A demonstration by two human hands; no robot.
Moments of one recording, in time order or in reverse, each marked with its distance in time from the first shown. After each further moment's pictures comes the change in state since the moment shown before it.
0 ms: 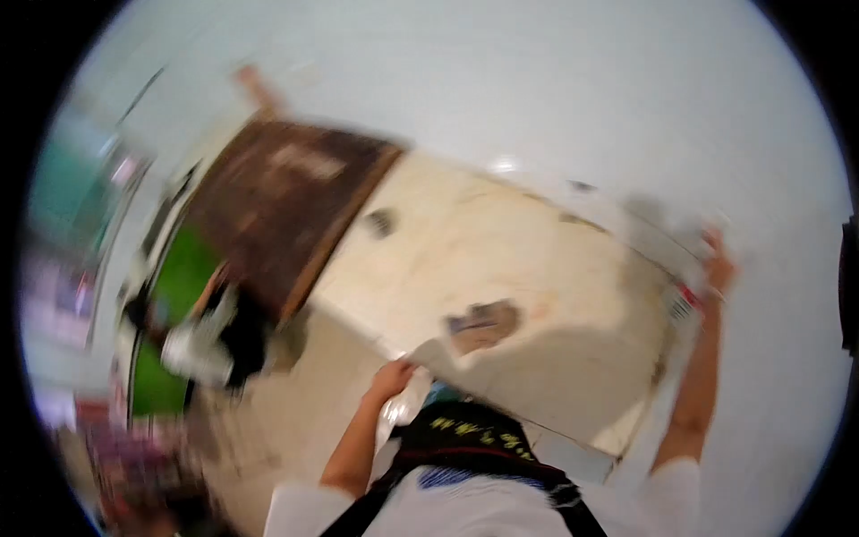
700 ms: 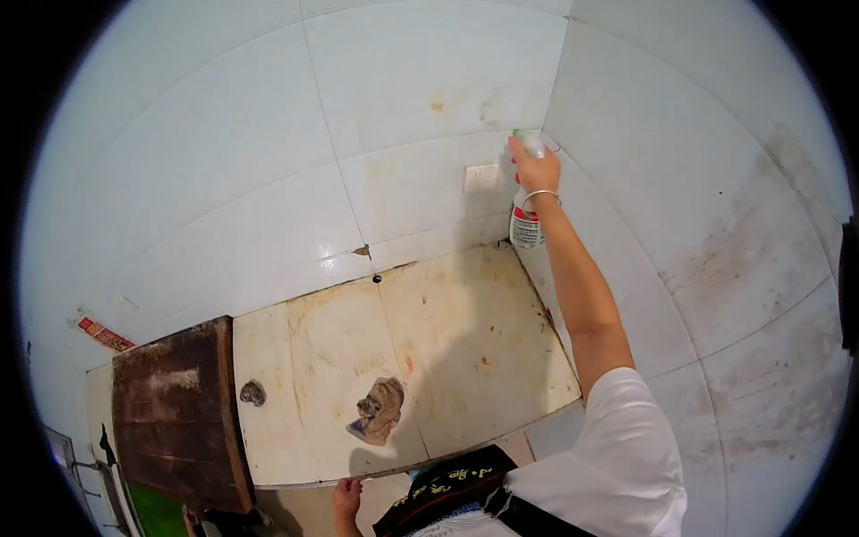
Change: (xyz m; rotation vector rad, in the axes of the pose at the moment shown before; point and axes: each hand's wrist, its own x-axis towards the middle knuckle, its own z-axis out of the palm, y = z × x) left_hand 0.016 -0.020 0.010 -0.291 0.008 0.014; right_hand 0.029 -0.036 -0.158 0.579 0.587 0.762
